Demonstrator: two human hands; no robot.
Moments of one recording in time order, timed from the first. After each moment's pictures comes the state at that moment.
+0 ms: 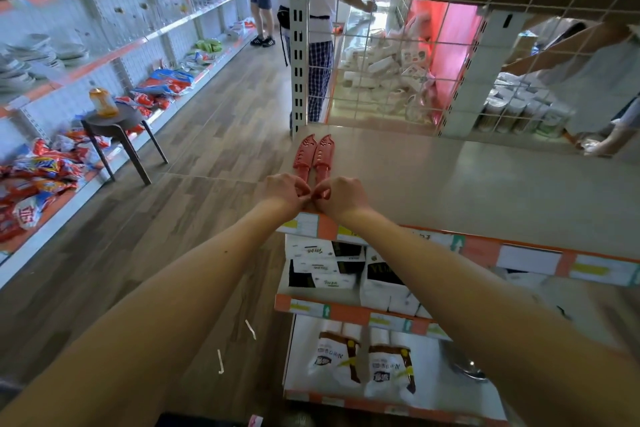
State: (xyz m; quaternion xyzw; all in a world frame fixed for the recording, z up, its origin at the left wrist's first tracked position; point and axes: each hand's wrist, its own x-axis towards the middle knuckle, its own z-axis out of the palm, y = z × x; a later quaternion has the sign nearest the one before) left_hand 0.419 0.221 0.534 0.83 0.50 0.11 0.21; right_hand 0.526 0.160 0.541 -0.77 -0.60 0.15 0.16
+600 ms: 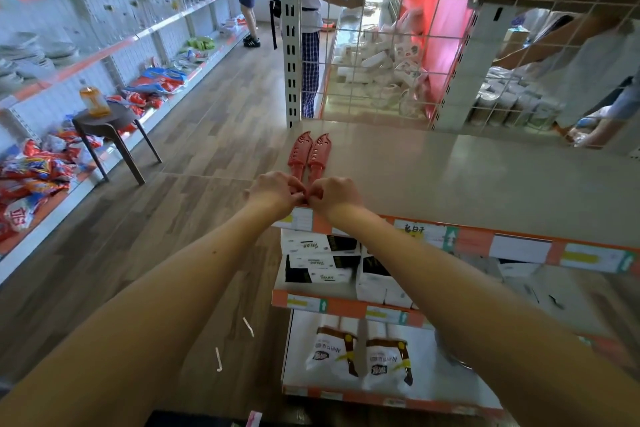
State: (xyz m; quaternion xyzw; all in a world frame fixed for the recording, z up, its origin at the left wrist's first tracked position) left_hand 0.416 0.214 0.532 0.82 0.52 0.11 0.23; right_hand 0.520 0.152 0.538 -0.77 -0.59 0.16 0.18
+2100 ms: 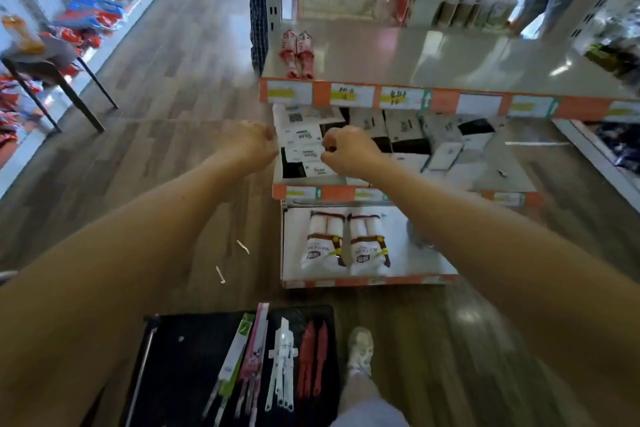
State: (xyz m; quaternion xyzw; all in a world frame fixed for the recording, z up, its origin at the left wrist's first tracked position) left_hand 0.298 0.094 0.519 0.87 0.47 0.01 0.14; right_hand 0.439 0.010 0.508 -0.82 -0.53 0.17 0.11
